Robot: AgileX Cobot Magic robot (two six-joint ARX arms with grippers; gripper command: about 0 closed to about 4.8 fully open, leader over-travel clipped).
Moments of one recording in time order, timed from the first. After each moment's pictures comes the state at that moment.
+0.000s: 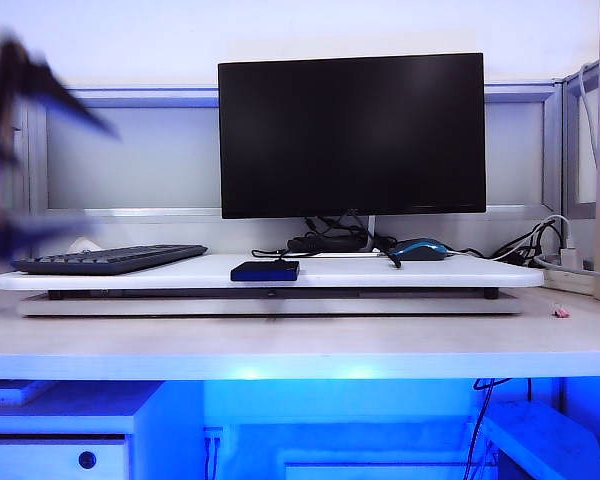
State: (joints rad) left arm -0.08 1.42 0.40 0.91 0.65 -1.27; right arm 0.08 0.80 0.59 0.24 -0.23 0.28
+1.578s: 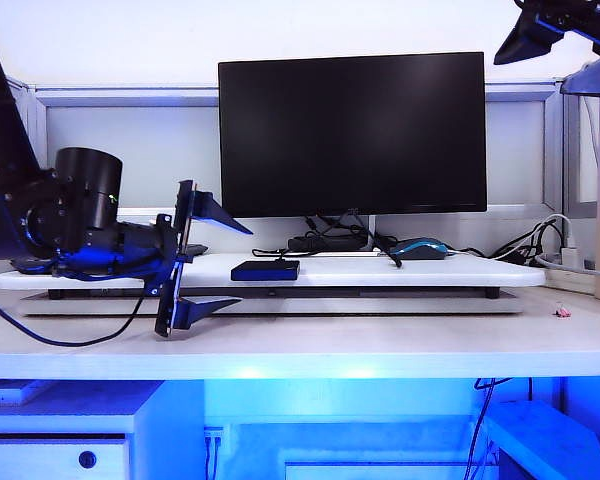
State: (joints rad) left arm -0.23 2.23 1.16 0.89 0.70 -1.34; right arm 0.08 1.14 0.63 0.51 -0.23 0.24
